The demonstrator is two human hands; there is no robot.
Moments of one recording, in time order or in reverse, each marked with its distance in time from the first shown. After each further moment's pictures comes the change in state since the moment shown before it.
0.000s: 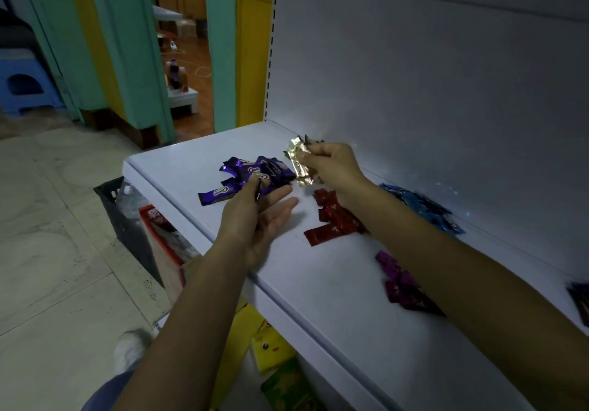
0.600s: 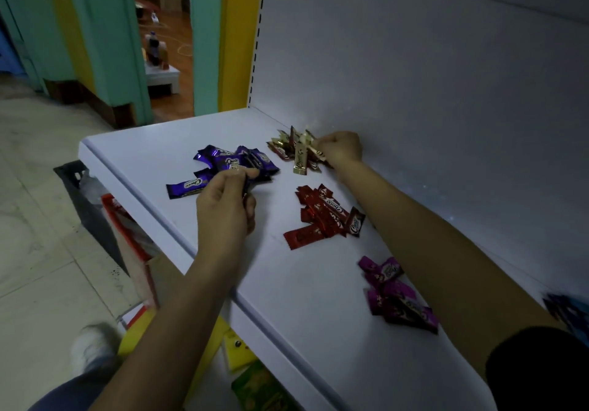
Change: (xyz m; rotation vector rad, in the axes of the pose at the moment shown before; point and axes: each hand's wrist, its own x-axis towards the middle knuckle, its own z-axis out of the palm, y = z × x) left_hand 0.005 -0.015 0.004 0.335 0.085 0.463; right_hand 0.099 0.048 -0.039 -0.339 0.274 0.099
